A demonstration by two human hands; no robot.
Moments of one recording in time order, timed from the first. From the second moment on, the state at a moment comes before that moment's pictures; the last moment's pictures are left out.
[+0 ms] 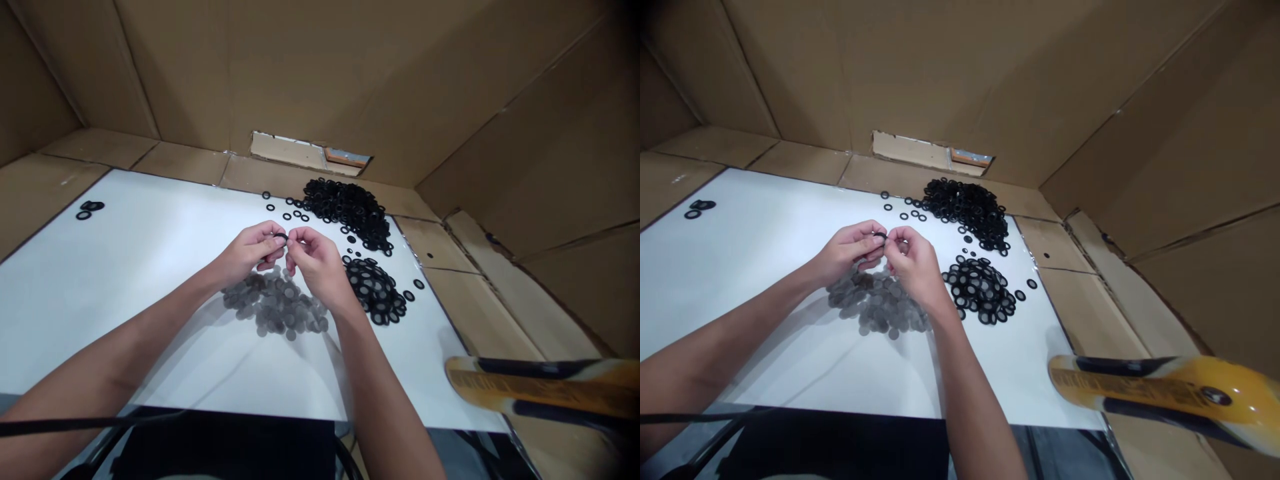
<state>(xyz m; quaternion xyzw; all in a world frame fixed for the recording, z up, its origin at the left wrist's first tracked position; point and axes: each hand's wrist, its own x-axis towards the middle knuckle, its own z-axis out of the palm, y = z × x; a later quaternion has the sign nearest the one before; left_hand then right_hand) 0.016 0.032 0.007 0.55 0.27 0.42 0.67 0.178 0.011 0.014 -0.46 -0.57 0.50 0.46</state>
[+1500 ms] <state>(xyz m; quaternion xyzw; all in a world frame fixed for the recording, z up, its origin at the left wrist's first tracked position) 0.015 0.031 0.006 0.60 0.28 0.41 0.63 0.167 0.008 0.020 -0.47 -0.55 0.47 0.50</state>
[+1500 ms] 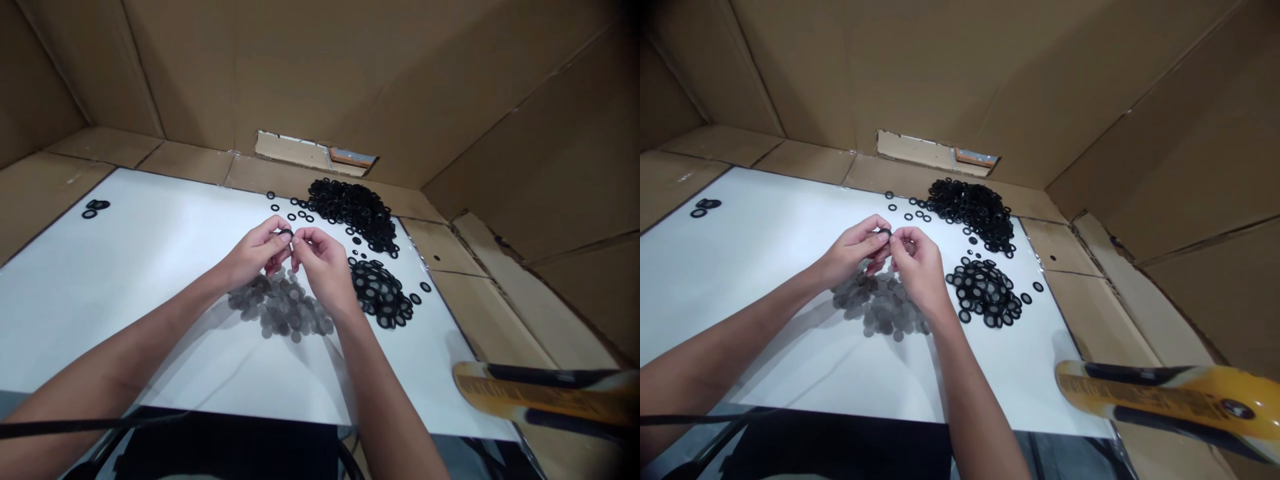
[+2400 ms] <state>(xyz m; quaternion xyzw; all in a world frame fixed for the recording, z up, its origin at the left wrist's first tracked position) 0.017 0.031 0.003 0.60 0.31 0.43 0.61 0.162 0.007 0.020 -0.47 -0.55 0.46 0.52</state>
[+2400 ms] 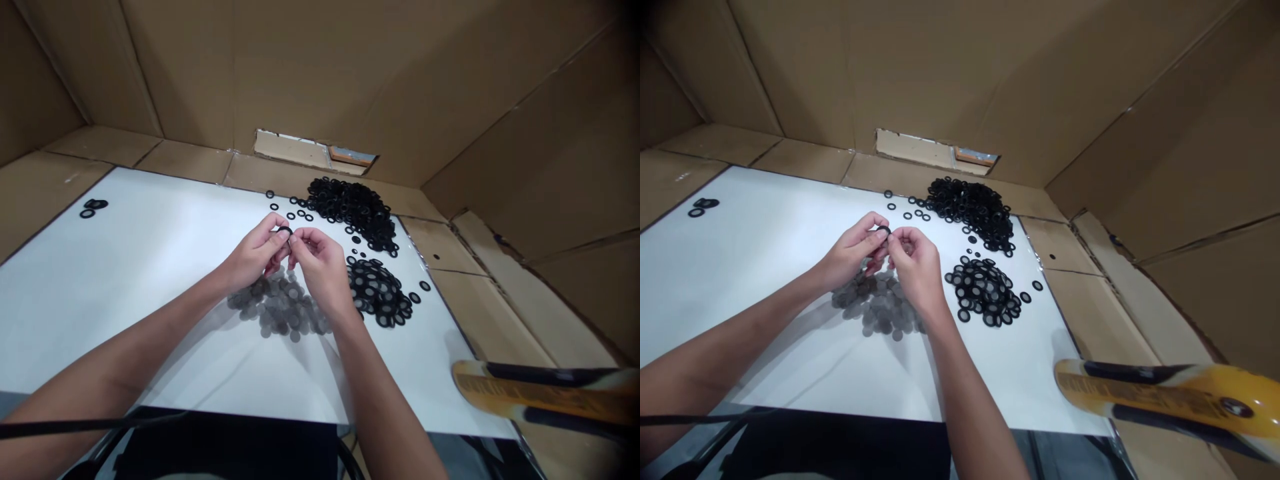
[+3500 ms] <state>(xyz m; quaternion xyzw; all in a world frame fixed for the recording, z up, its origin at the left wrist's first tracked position) 0.012 0.032 0.016 0.61 0.33 0.38 0.61 0.182 0.009 0.023 -0.46 -0.58 0.51 0.44</state>
